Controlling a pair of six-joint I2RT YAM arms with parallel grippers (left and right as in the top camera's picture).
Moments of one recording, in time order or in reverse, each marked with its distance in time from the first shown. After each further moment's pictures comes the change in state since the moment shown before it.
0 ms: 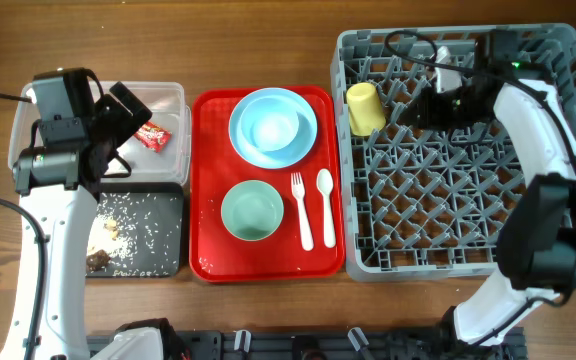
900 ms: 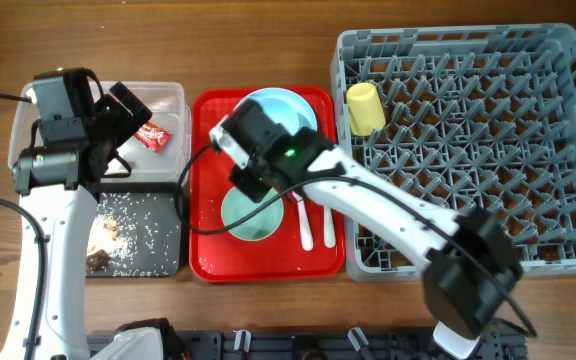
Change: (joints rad) left arm 0.000 0.000 0.000 0.000 0.000 0.000; right arm 0.944 0.005 0.026 0.214 0.539 0.074
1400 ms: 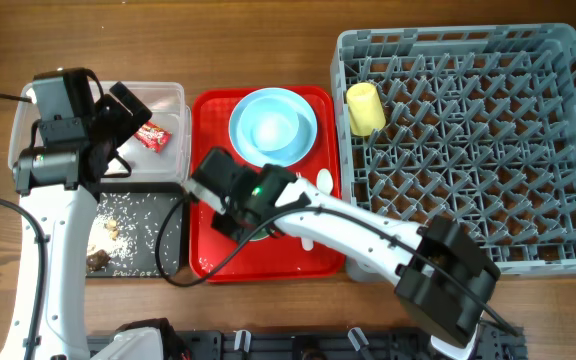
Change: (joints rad) left arm 0.000 0.000 0.000 0.000 0.000 0.000; right arm 0.163 0.038 -0.044 -0.024 -0.035 0.000
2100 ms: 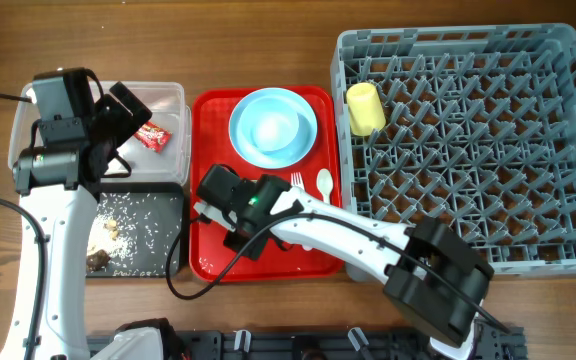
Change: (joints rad) left arm 0.000 0.000 0.000 0.000 0.000 0.000; right arm 0.017 0.024 -0.046 -0.096 -0.003 -0.047
